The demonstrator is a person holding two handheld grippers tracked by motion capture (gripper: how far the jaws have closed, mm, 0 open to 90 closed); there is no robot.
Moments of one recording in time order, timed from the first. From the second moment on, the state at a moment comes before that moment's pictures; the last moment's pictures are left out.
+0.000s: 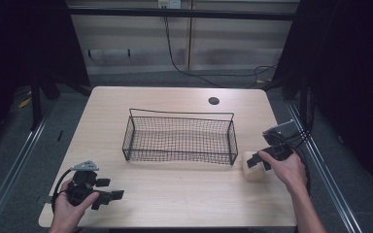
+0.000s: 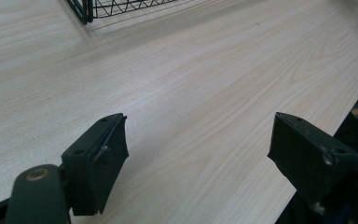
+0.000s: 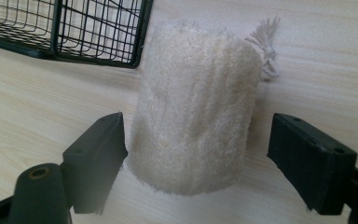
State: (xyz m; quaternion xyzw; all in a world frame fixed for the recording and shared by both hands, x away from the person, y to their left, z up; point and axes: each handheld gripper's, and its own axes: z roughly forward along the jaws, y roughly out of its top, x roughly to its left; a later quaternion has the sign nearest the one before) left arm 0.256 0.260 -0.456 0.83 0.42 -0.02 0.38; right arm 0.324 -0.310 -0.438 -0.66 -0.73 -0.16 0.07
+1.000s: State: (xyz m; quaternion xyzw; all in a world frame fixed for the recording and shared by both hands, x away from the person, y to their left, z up) left arm 0.256 0.260 -0.456 0.83 0.42 -0.02 0.38; right arm 0.334 -0.303 -0.451 -0.67 -0.73 -0.11 0.10
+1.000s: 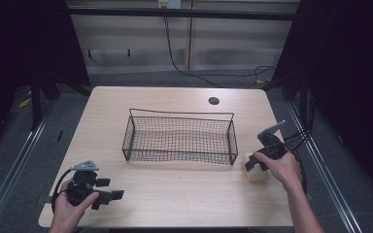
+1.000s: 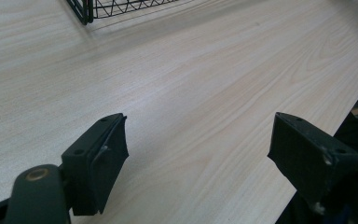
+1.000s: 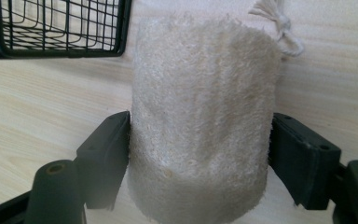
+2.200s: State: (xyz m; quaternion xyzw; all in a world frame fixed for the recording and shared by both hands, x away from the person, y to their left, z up) left arm 0.256 0.259 -0.456 0.83 0.42 -0.02 0.38; right arm 0.327 -0.302 -0.408 -0.64 -0.76 -0.07 0.11
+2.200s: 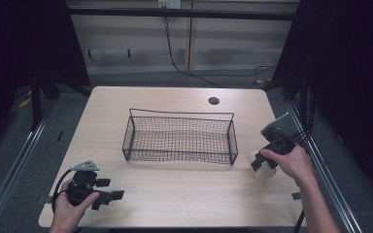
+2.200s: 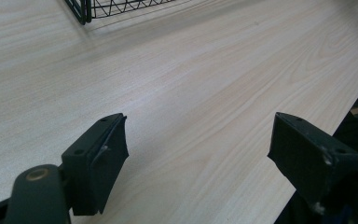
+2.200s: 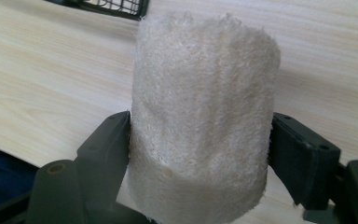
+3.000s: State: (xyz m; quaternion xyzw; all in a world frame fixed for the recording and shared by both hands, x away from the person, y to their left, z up) left arm 0.256 0.259 -0.456 0.83 0.42 -0.02 0.38; right arm 0.325 -0.307 -0.370 -0.63 -0.77 -0.08 0.10
